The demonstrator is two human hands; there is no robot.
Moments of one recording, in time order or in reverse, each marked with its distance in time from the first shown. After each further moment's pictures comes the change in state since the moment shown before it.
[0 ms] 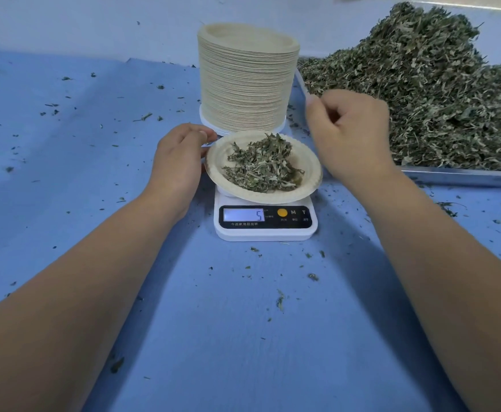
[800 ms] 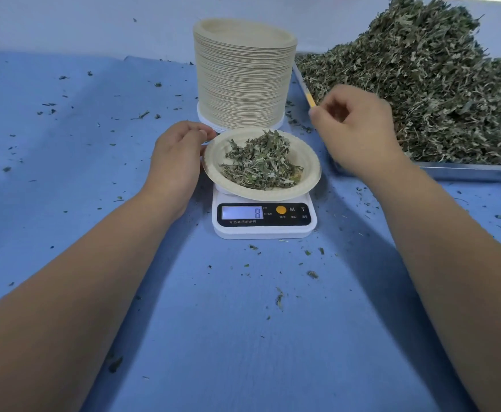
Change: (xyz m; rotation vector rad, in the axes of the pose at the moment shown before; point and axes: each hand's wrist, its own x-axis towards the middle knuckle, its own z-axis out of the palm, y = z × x) left_hand 0.000 -0.002 0.000 0.012 -0.001 0.018; right_hand 0.008 0.031 -0.006 -0.020 -0.152 0.140
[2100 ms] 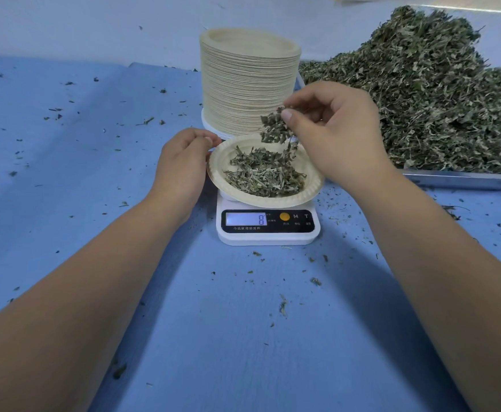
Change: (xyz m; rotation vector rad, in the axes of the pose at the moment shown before) left_hand 0.001 -0.001 0.000 0.008 -0.014 -0.003; right_hand -0.010 -0.048 0.011 0.316 0.038 -0.068
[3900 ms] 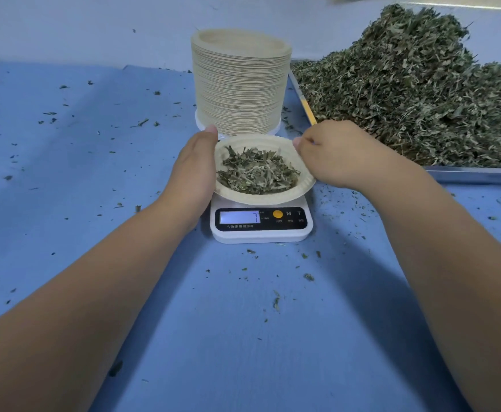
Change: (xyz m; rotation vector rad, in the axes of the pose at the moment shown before) left_hand -0.022 0.013 0.016 0.015 -0.131 -0.109; right_hand 0.003 0.012 -0.024 -0.709 -0.512 0.177
